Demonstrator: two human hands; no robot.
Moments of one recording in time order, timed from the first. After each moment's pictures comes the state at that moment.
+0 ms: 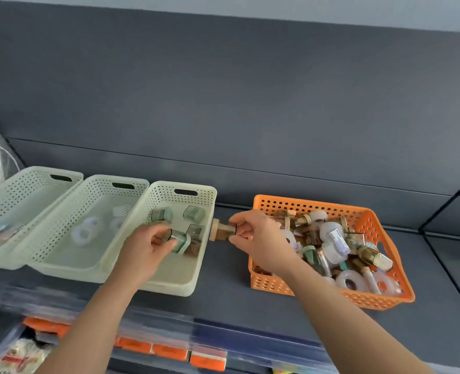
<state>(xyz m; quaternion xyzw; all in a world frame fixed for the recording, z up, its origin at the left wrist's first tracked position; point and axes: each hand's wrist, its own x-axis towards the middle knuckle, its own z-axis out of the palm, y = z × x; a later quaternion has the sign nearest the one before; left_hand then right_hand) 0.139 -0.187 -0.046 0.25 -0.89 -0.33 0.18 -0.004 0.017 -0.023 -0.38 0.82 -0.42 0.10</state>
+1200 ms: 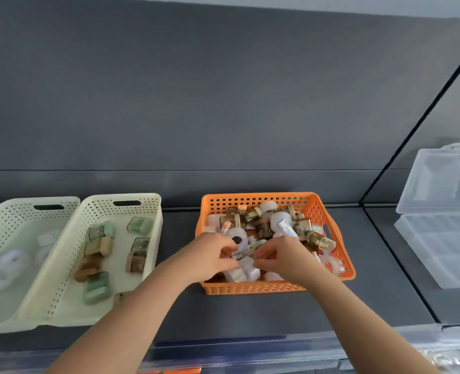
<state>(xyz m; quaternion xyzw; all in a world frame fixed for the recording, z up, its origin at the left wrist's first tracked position) 0.017 -0.057 -0.022 0.00 -0.94 -0.30 -0.16 -0.042 0.135 -0.032 -0.24 0.92 -0.27 0.18</state>
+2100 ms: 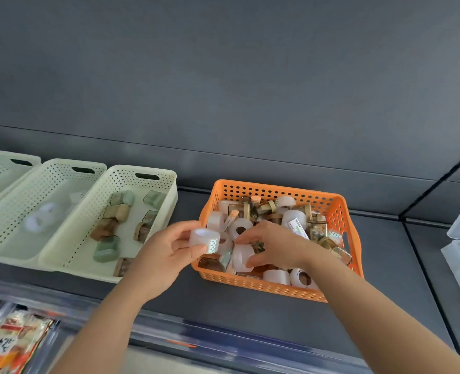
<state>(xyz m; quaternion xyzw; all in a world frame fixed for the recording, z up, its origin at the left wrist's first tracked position) 0.085 -0.051 -0.019 0.22 -0.81 -0.55 0.06 -0.089 0.123 -0.033 -0.47 0.81 -0.19 0.30</state>
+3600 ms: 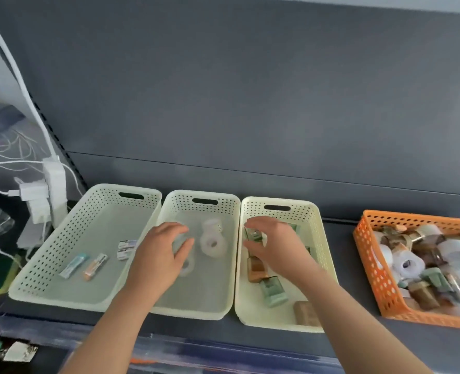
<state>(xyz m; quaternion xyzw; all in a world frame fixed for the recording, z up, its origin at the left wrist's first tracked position) 0.196 -0.421 -0.044 0.20 -0.93 -0.24 0.18 0.060 -0.221 -0.026 -0.36 0.89 -0.28 0.08</state>
